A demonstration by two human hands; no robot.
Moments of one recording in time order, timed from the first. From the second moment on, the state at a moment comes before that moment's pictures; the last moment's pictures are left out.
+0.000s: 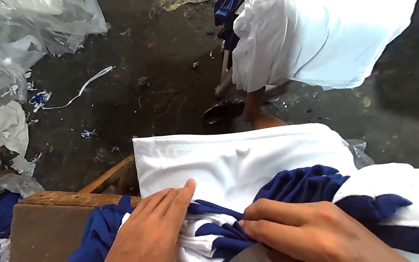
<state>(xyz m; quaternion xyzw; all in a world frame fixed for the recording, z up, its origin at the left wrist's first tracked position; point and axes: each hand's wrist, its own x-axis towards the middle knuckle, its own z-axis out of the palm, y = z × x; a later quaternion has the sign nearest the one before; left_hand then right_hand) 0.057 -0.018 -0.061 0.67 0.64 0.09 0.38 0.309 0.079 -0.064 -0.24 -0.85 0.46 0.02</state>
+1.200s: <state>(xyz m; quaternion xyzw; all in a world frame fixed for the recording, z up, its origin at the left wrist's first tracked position) 0.099 0.008 -0.060 0.72 0.53 0.17 0.42 0.333 0.031 -0.060 -0.30 -0.87 0.39 0.08</state>
